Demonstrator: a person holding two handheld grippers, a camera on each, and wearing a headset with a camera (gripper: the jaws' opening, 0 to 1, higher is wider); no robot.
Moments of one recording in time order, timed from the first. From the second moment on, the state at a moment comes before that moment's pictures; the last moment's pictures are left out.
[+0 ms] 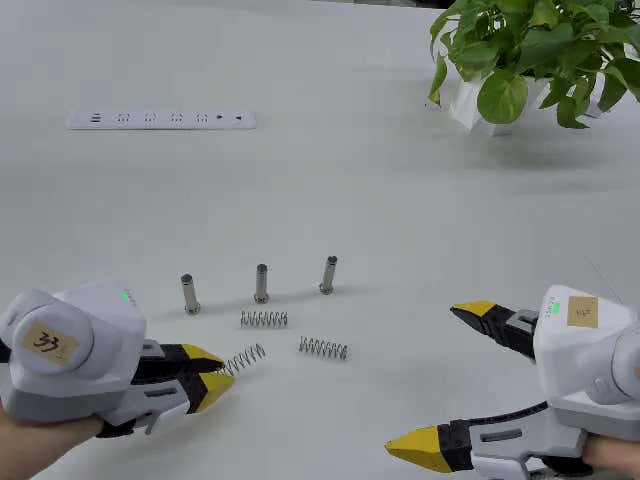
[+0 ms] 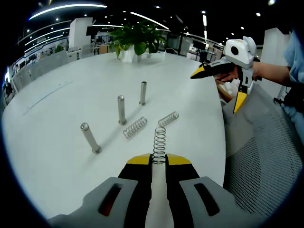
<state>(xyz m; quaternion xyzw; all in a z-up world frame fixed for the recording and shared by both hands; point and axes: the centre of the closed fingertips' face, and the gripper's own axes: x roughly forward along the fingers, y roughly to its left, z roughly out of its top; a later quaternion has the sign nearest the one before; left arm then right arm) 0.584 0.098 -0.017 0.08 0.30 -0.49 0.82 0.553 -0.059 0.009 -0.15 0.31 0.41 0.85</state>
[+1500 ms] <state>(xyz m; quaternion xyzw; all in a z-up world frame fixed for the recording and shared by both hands) 0.564 0.040 0.059 -0.02 0.19 -0.53 0.83 0.573 0.013 0.075 0.28 0.26 0.44 0.81</state>
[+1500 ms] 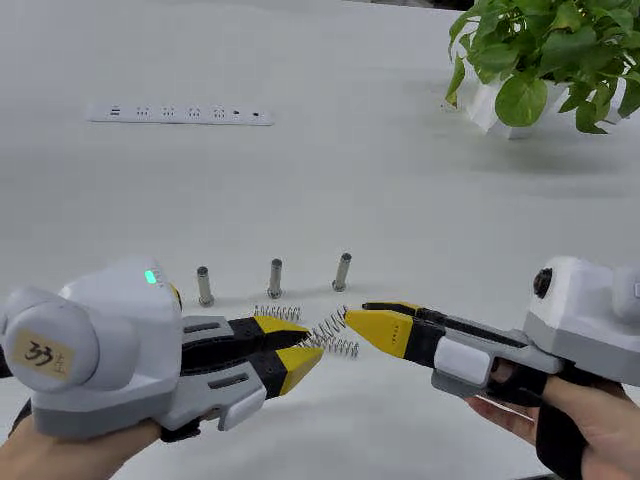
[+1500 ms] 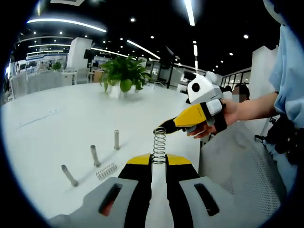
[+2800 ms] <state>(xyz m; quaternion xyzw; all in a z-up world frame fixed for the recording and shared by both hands) 0.564 0.033 0.053 -0.01 0.20 -0.53 0.82 0.569 0.027 0.083 0.25 0.24 0.46 0.82</state>
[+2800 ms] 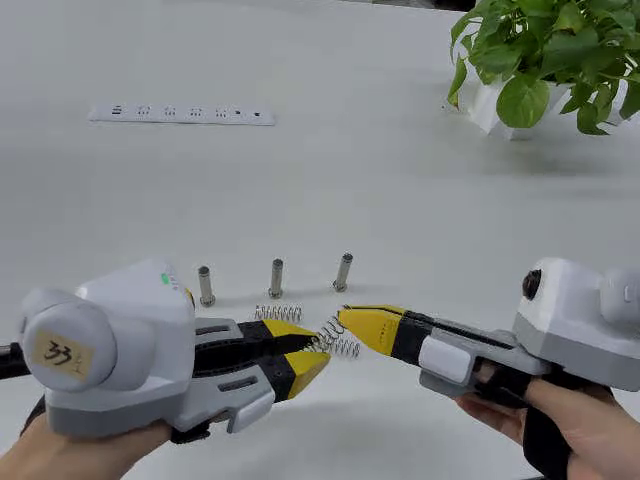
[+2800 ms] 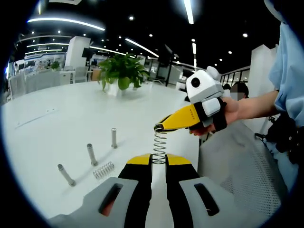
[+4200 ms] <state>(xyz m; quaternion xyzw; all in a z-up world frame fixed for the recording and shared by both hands) 0.551 0.031 0.044 0.00 0.21 -0.54 0.81 0.551 0.044 0.080 0.00 0.22 0.52 0.82</state>
